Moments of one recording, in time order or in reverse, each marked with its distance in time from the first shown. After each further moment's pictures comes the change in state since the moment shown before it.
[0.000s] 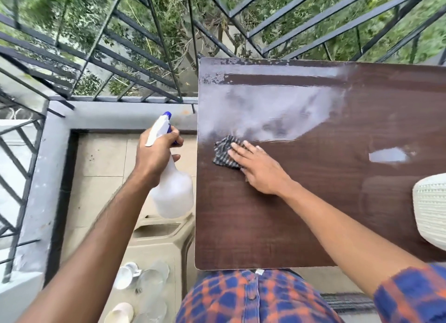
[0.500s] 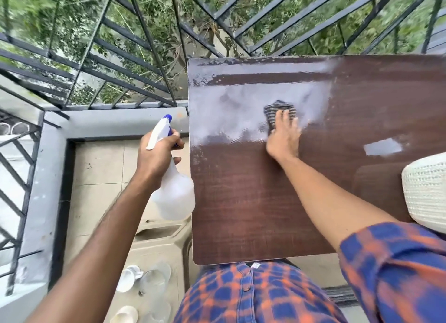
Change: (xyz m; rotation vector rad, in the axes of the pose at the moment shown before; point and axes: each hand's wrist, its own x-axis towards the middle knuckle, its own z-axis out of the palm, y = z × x) left_hand -0.020 0.001 0.013 0.031 -0.038 0.024; right_hand 0.012 0.052 -0.030 0.063 0.268 0.851
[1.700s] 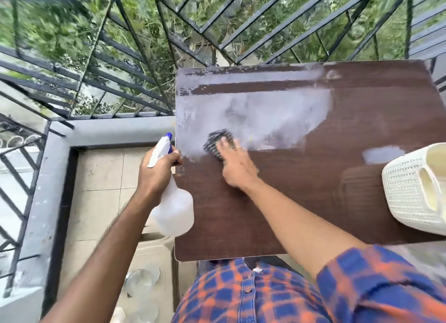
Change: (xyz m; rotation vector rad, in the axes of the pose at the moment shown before) left_hand -0.061 -0.010 0.037 0.044 -0.012 0.025; right_hand -0.085 -0.029 0.001 0.026 -0.304 -0.430
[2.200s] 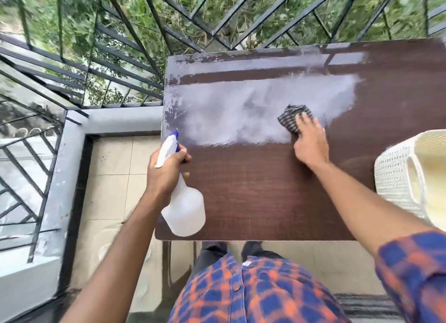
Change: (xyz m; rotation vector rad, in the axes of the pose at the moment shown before) left_hand -0.060 -0.011 0.083 0.006 0.095 -0.008; right_hand -0.032 0.228 -0.069 -0.024 0.262 0.213
